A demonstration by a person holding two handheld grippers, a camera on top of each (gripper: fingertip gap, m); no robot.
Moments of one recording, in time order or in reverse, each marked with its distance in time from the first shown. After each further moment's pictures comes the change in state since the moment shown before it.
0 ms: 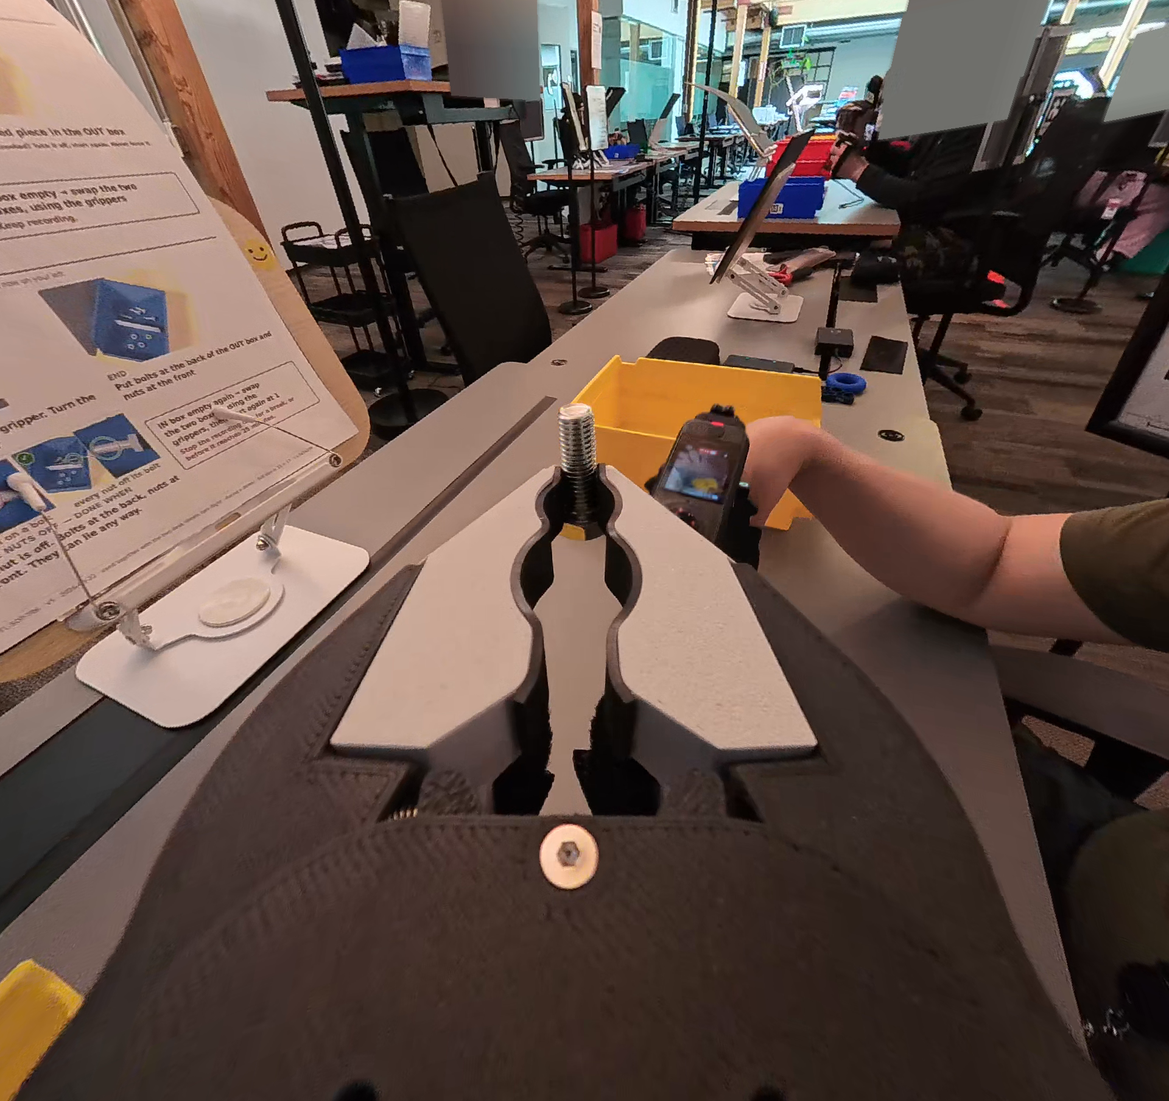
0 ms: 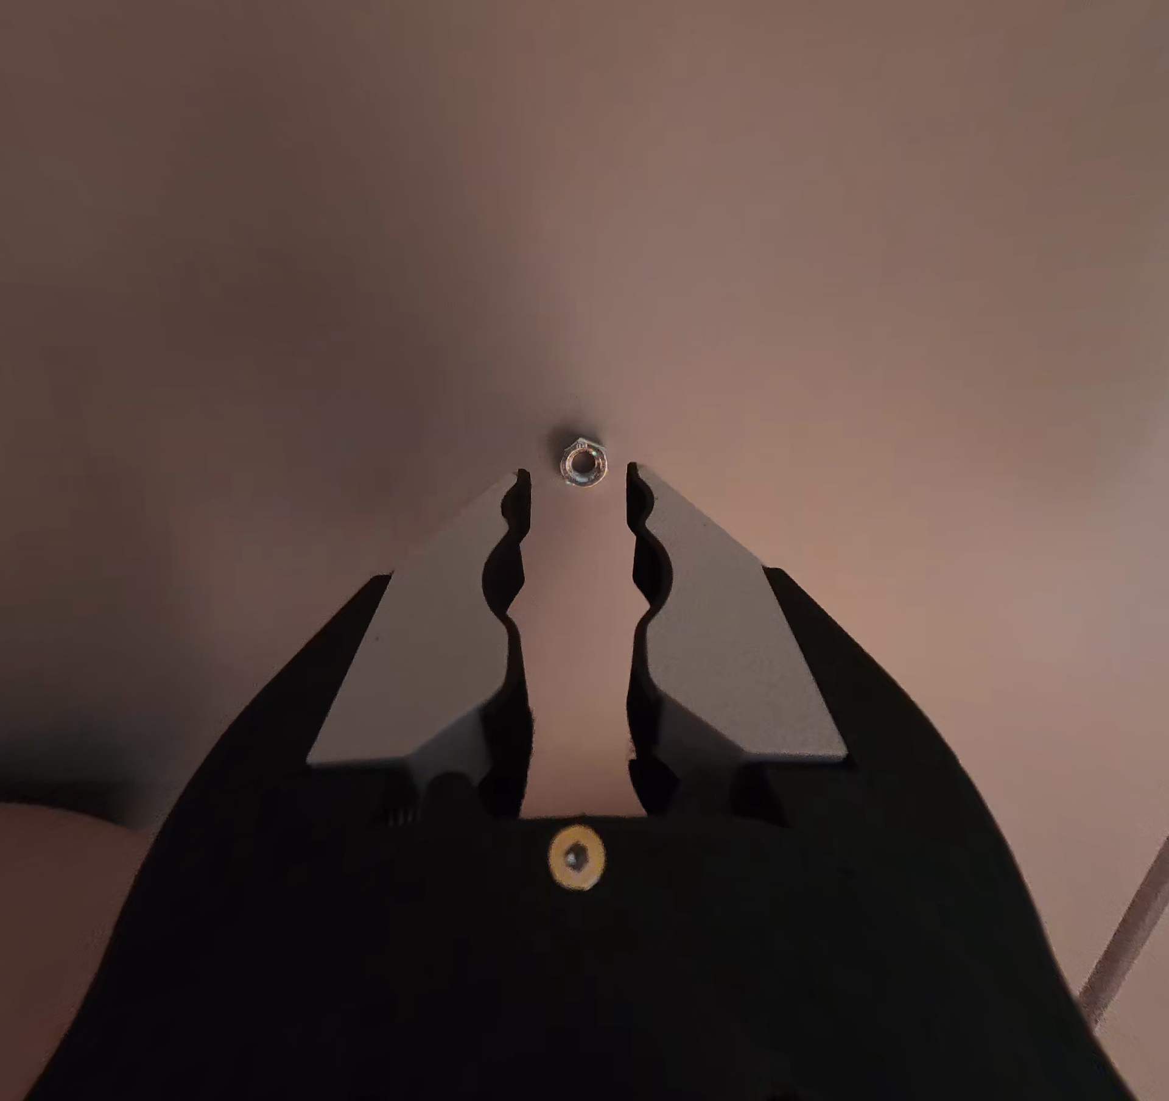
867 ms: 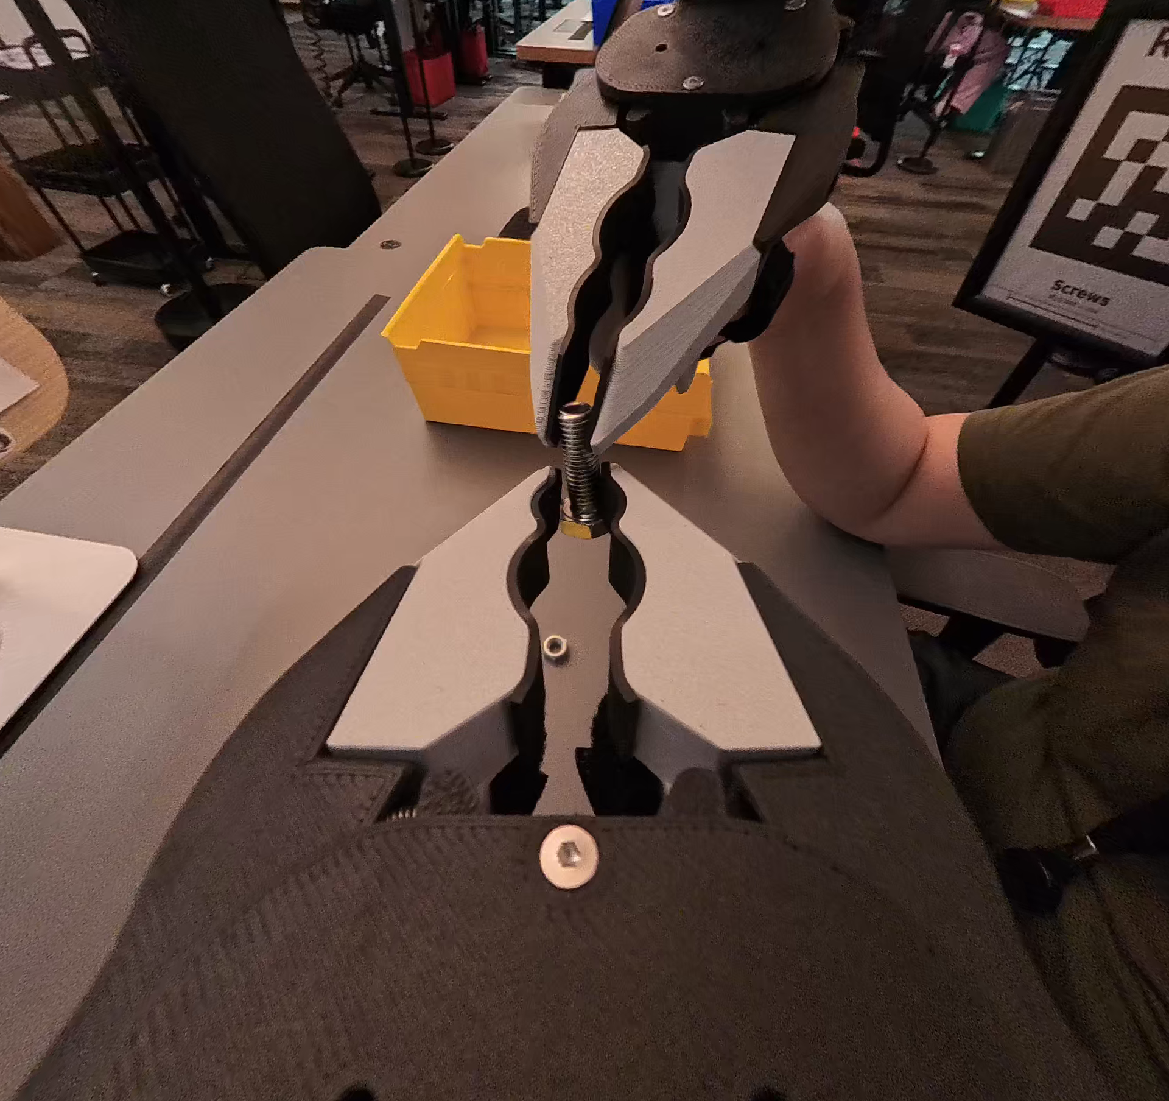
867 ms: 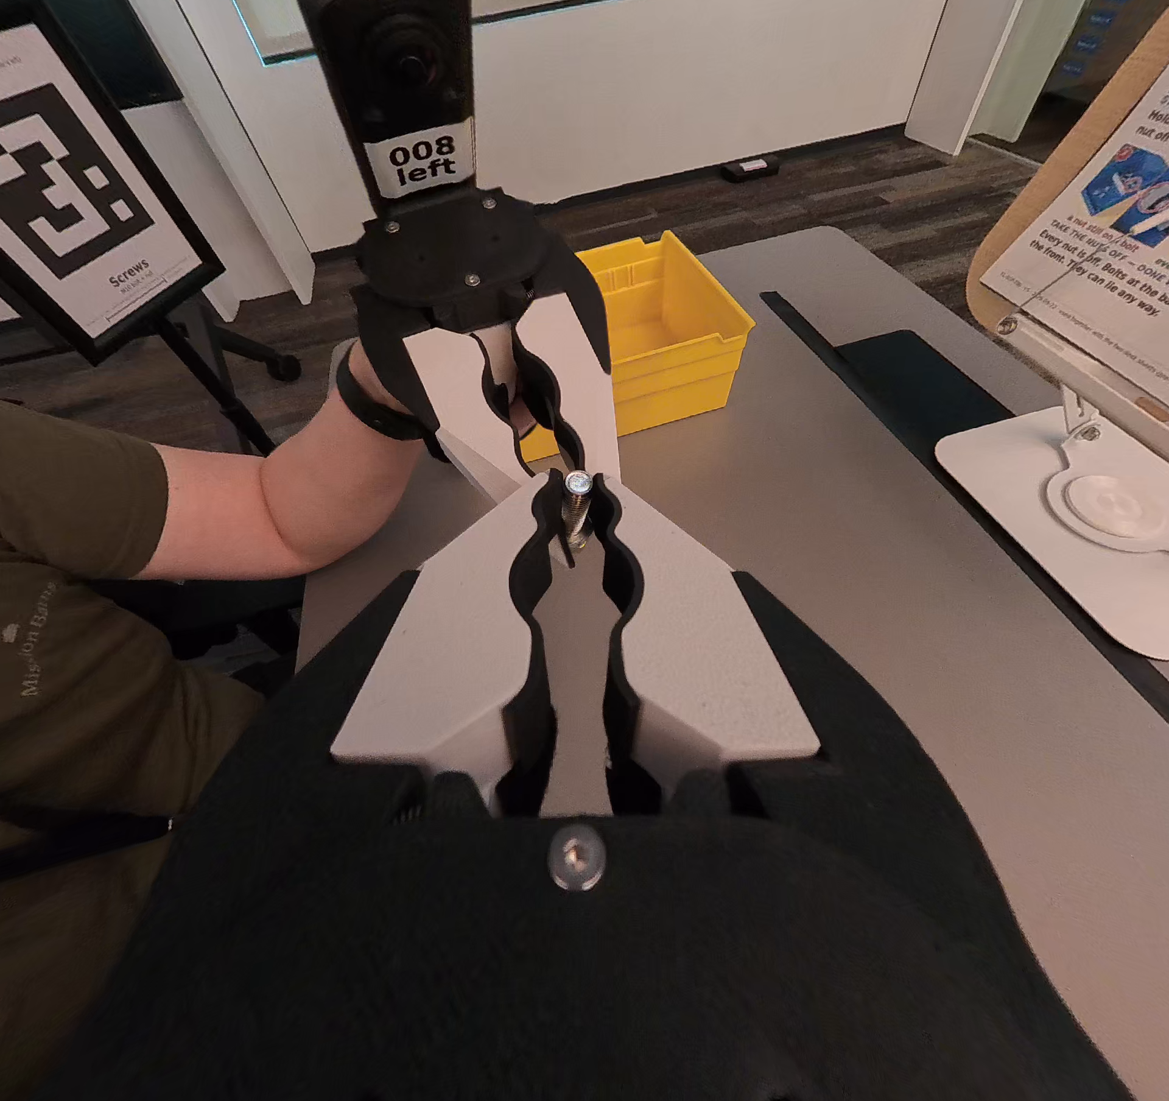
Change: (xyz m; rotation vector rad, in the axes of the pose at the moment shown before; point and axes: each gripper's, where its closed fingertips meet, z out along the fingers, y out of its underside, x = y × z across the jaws) left arm 0.064 0.051 0.085 -0.217 0.245 -0.017; right arm -0.001 -0.105 -0.210 0.993 0.058 0.308
